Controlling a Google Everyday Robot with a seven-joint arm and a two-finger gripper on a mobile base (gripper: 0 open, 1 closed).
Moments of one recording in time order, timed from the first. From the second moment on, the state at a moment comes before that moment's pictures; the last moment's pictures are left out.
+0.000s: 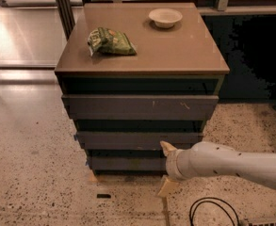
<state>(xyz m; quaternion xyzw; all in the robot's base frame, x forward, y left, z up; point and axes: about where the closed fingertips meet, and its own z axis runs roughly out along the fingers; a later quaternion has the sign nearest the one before) 0.484 -0.083 0.533 -0.65 0.70 0.07 0.29</state>
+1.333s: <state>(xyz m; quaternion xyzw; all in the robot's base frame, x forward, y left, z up) 0.522 -0.054 0.470 -0.66 0.68 0.12 0.28</state>
